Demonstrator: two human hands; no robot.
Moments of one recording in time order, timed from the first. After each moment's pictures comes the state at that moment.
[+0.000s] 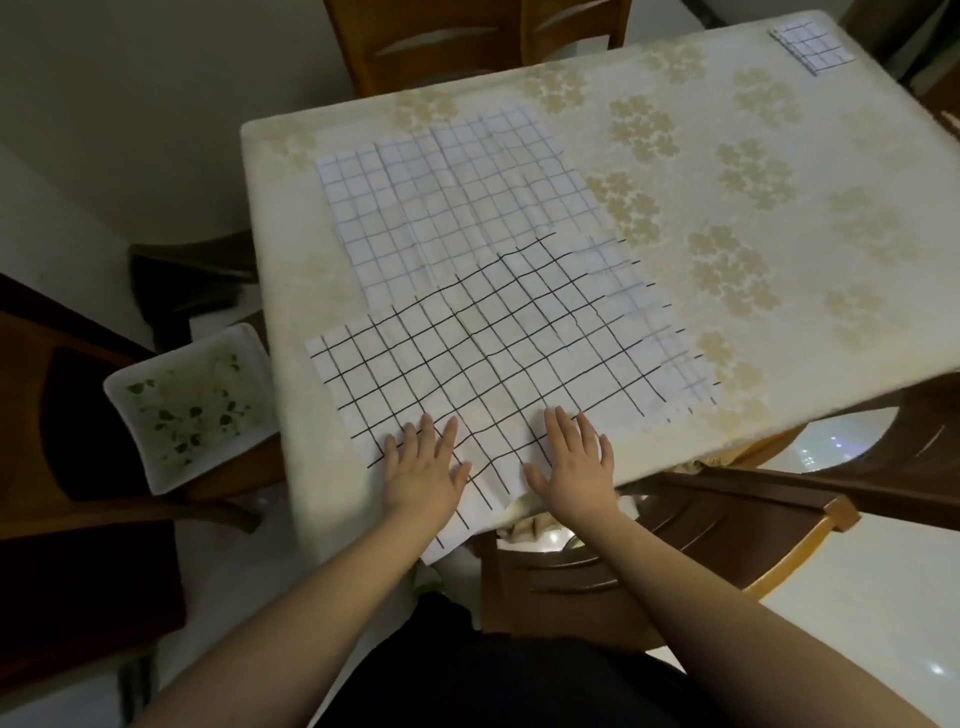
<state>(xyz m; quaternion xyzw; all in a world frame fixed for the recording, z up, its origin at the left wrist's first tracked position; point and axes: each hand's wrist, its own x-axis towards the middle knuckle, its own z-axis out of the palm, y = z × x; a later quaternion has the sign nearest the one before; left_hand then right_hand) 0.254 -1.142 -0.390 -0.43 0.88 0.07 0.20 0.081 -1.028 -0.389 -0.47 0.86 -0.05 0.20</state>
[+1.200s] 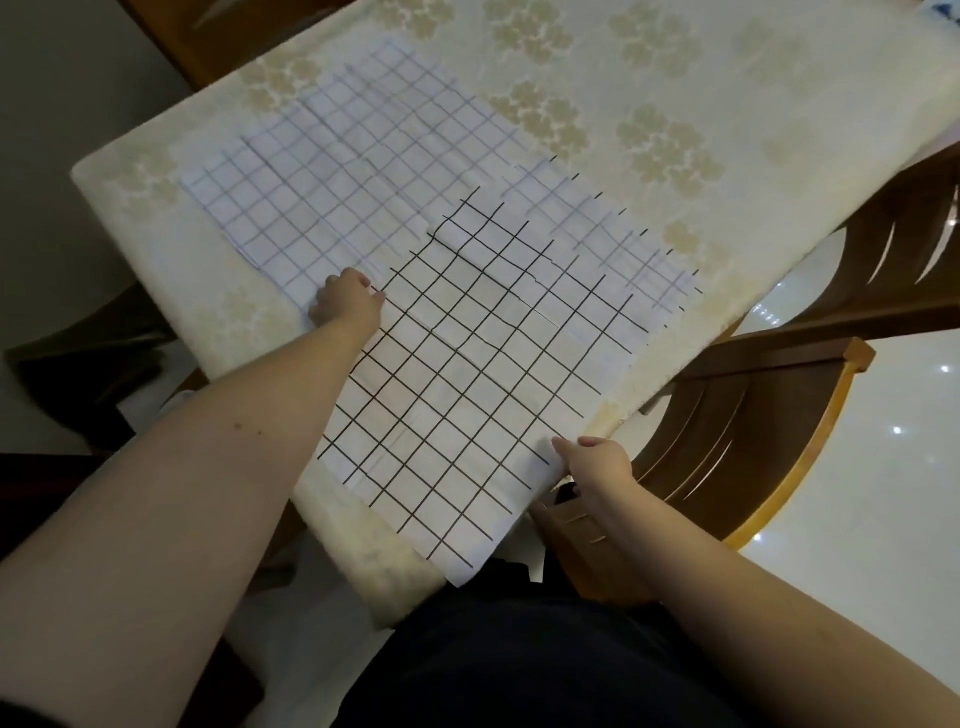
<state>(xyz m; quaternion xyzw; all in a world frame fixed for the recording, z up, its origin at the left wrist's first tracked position) 0.150 -1.388 -0.390 -0.51 0.83 0.21 0.06 0.139 -1.046 -0.362 0.27 0.79 -0.38 0.41</state>
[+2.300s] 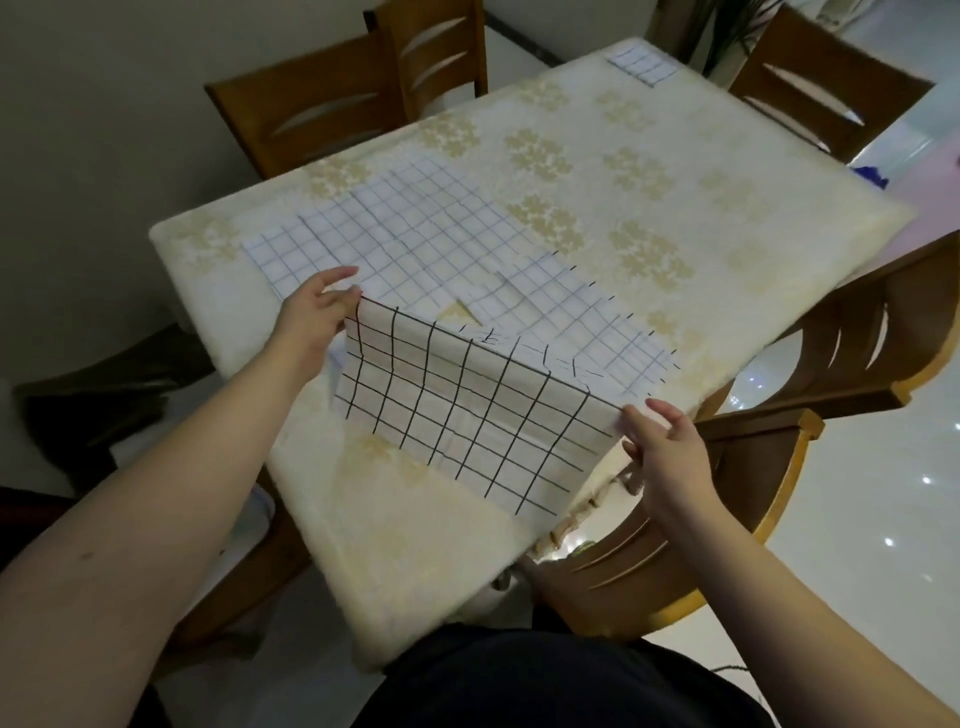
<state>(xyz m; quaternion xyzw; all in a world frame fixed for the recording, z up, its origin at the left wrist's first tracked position) 0.217 -1.403 -0.272 -0.38 0.64 0.65 -0.19 0.103 -1.019 -0.261 0.13 0.71 -0.65 0.24</state>
